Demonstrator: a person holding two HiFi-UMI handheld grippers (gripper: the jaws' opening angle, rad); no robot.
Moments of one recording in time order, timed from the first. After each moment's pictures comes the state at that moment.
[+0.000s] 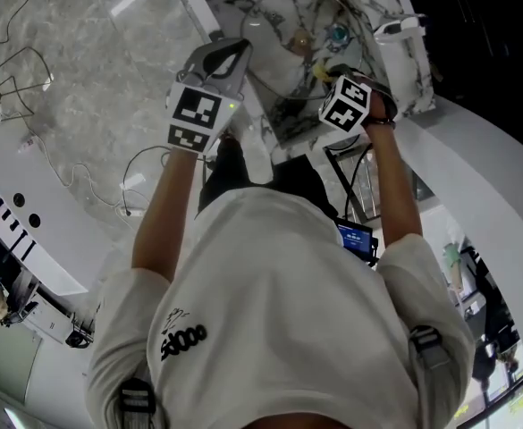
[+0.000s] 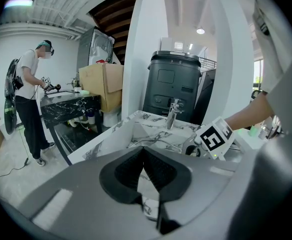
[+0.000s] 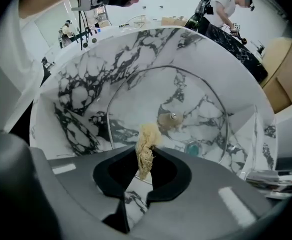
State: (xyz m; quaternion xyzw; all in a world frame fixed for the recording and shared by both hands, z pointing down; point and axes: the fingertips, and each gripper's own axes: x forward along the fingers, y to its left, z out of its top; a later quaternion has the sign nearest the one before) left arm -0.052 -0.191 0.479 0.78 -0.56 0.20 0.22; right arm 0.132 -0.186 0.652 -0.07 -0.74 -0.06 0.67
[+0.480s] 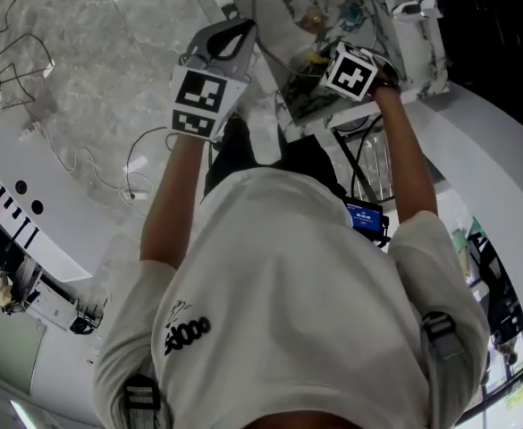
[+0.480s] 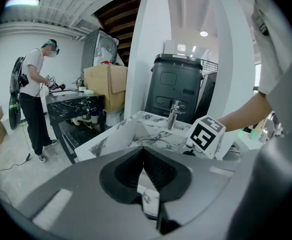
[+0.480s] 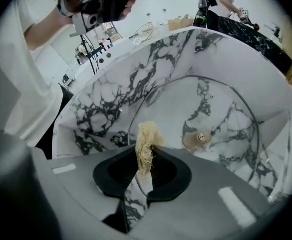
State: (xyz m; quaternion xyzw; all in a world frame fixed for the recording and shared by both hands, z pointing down) left arm -0.063 -0.171 0.474 0.77 -0.57 0.19 0.22; right arm 0.093 -0.144 0.644 -0.18 -0.75 0.04 0.64
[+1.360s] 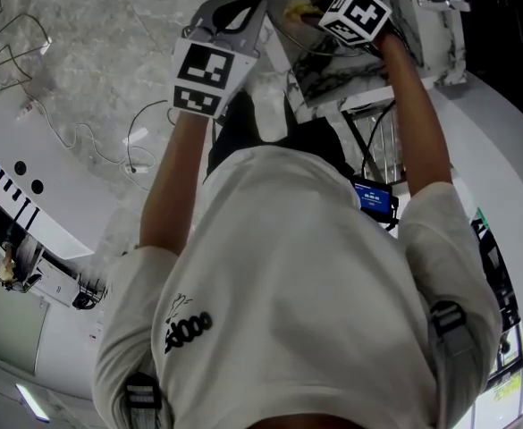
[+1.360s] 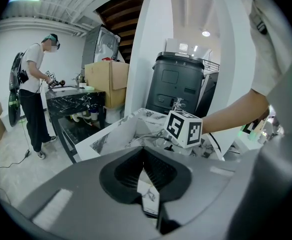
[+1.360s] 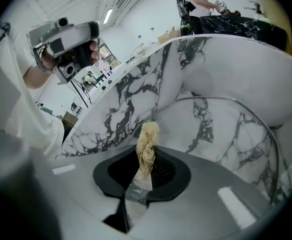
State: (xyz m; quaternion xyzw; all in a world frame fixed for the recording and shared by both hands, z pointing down) left arm -0.073 -0.172 0.482 0.77 -0.56 0.19 0.24; right arm 0.005 -0.162 0.641 -0.19 -0.80 0.16 0.55
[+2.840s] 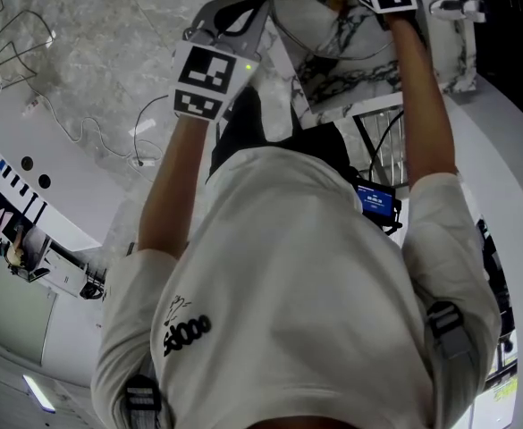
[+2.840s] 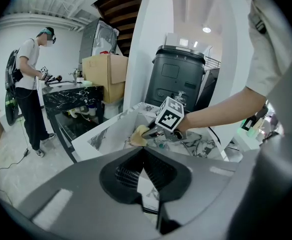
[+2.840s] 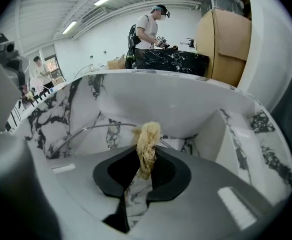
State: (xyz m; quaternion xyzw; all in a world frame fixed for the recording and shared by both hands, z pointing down) left arm -0.078 -0.180 0.499 0.77 -0.55 0.21 0.26; right arm -0.015 -0.348 0.640 0.16 -0.87 0.11 0.46
